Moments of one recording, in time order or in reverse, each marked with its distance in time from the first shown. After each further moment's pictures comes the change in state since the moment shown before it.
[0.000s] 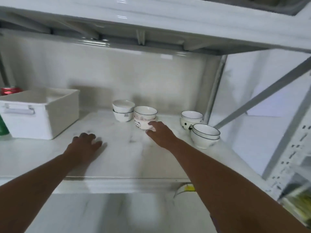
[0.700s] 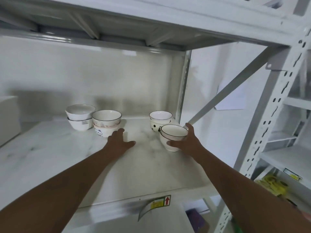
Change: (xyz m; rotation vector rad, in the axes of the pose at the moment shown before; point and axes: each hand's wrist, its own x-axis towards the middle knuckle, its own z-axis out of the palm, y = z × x) left_hand 0.056 0.228 0.082 -0.438 -0.163 0.211; right_hand -0.036 0.190 -0.099 0.476 0.285 0.329
